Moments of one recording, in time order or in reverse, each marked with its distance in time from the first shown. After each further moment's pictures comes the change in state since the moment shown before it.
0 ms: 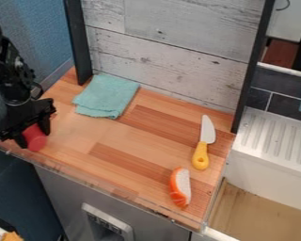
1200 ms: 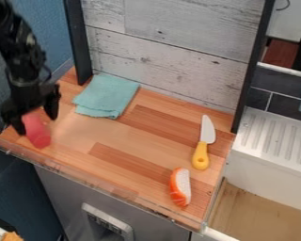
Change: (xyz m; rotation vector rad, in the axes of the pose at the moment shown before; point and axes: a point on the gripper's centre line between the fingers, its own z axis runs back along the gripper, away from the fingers) arm 0.002 -0.019 0.049 0.057 -0.039 -0.014
